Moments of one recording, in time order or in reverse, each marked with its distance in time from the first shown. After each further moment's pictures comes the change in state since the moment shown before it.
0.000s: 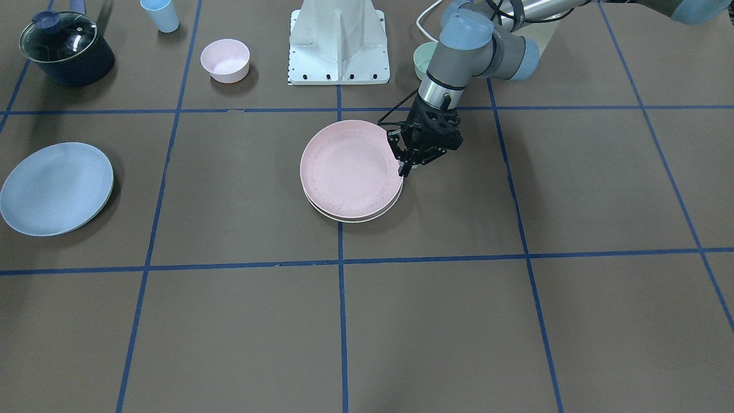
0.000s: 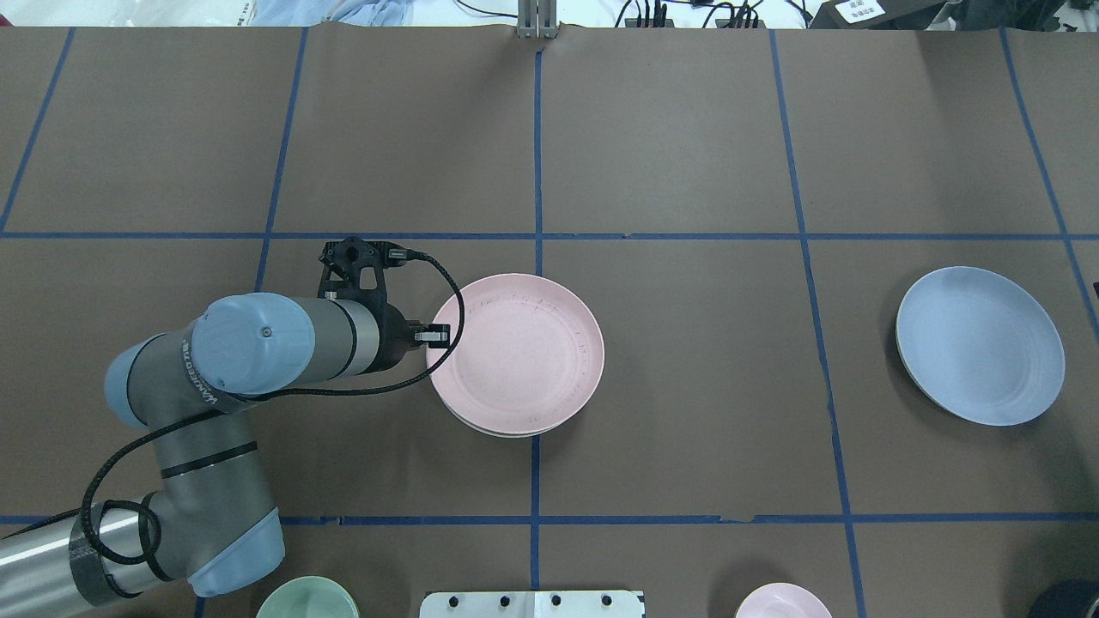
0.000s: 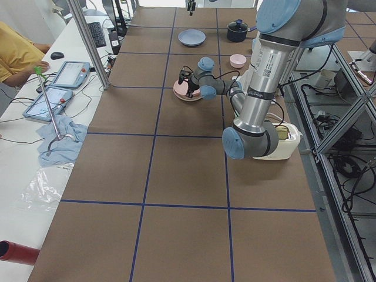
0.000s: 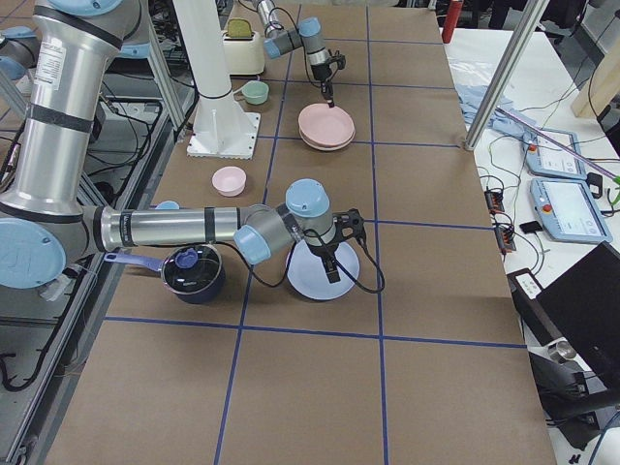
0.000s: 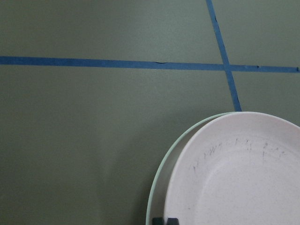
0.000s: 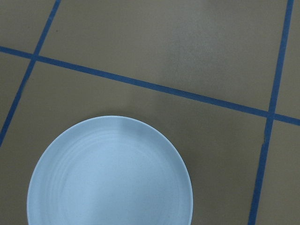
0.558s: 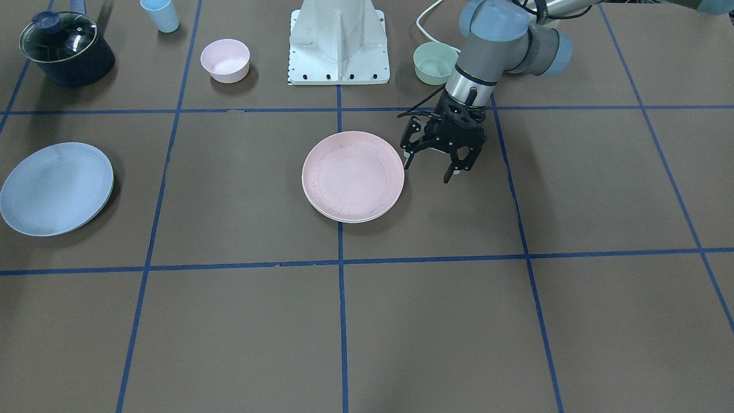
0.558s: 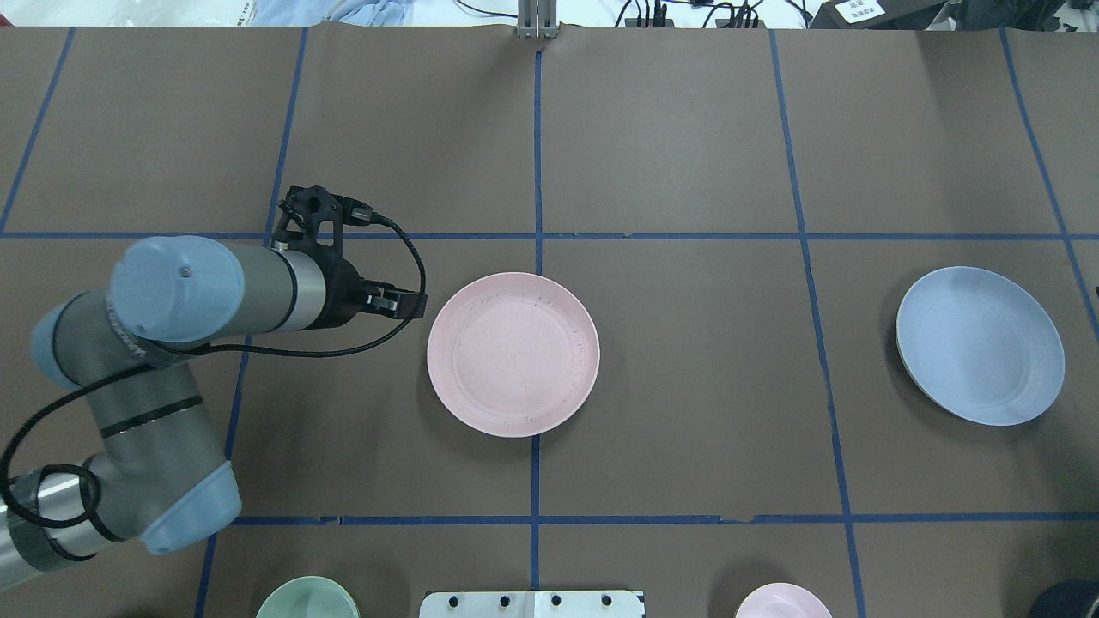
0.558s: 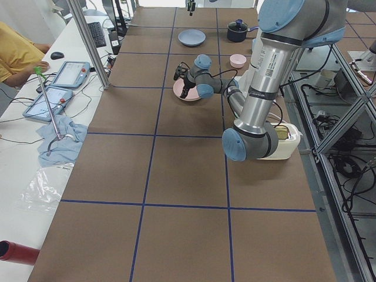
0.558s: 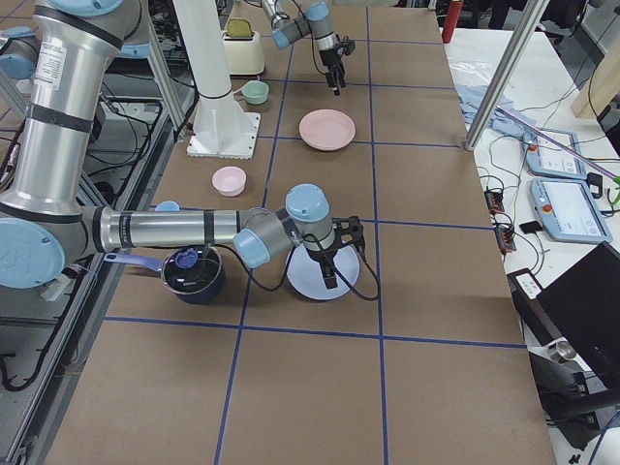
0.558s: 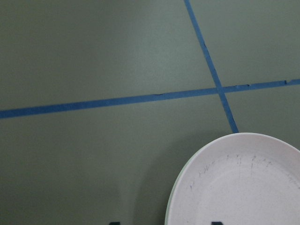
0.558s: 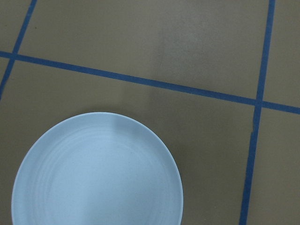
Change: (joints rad) left arm -0.128 0.067 -0.087 0.006 -0.106 0.317; right arm -0.019 -0.012 -0.019 0.000 -0.041 0.068
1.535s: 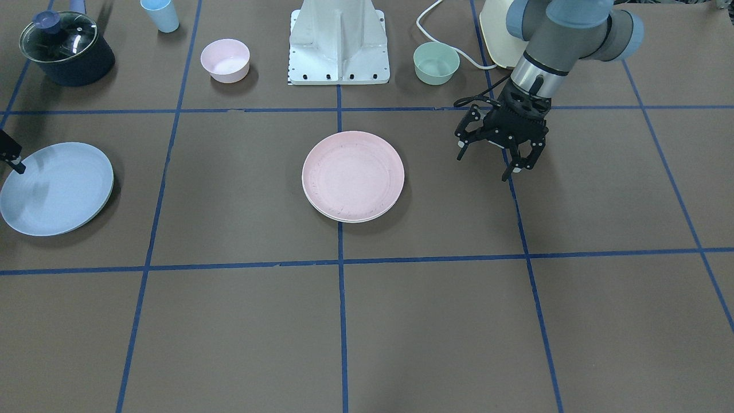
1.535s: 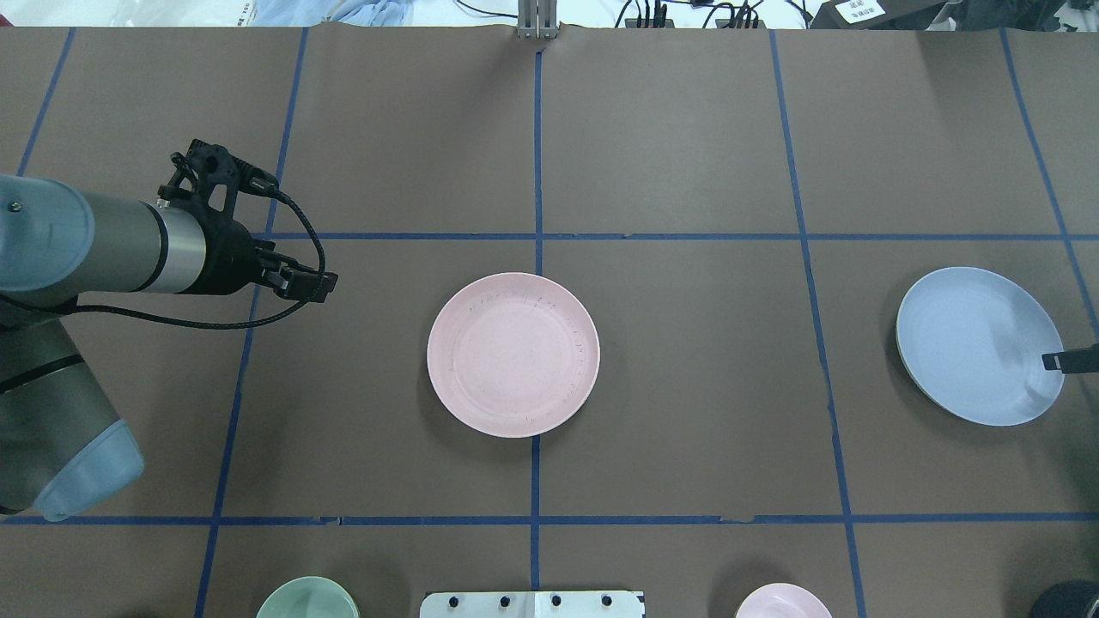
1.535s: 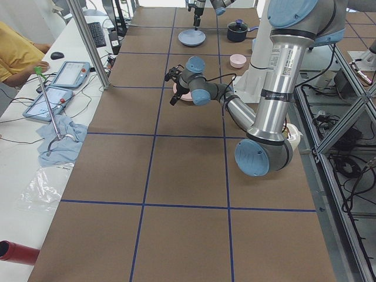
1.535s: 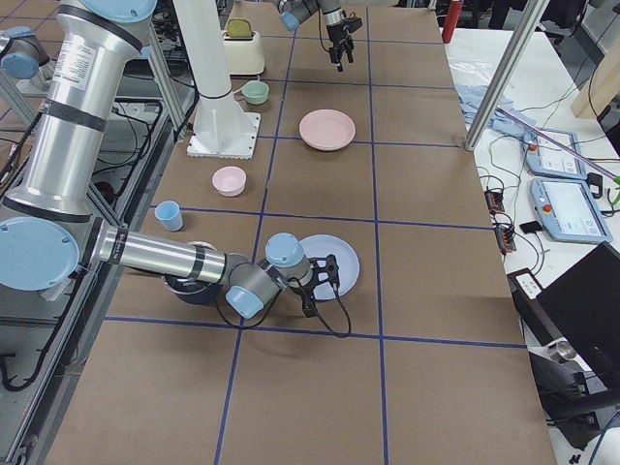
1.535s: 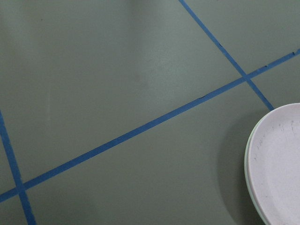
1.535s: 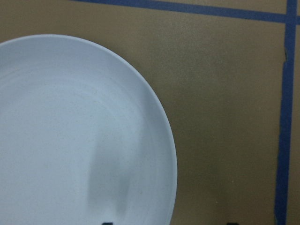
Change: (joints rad) left arm -0.121 0.124 -0.085 -0.002 -0.118 0.212; right arm -0.234 -0.030 -0.314 0.529 -0.118 0.284
